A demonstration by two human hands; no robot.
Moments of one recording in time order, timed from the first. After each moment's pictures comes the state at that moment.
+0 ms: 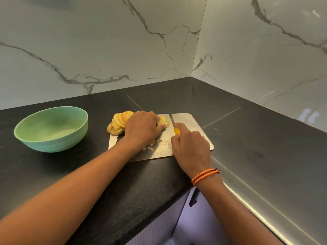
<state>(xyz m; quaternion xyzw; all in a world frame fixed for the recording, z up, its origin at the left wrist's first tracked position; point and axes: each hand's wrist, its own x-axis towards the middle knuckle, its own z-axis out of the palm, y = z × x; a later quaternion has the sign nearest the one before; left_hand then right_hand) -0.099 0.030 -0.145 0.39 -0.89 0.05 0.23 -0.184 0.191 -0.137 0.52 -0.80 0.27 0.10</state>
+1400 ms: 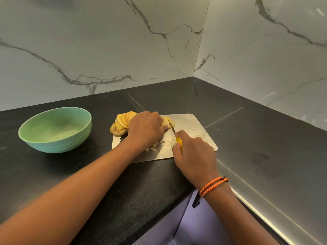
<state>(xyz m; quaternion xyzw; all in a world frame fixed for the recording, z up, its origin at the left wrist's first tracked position) -0.103 0.022 -0.146 0.41 -0.89 0.05 0.21 -0.176 0.205 -0.134 0.55 -0.81 0.20 0.05</state>
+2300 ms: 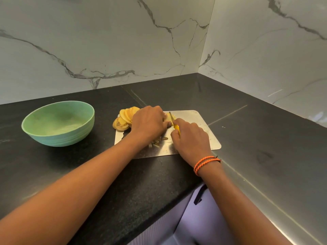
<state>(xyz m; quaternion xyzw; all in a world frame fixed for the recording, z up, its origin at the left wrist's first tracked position) -0.103 0.025 -0.139 0.44 -0.88 -0.01 0.21 -0.186 0.163 -0.132 0.54 -0.81 0.22 0.05</state>
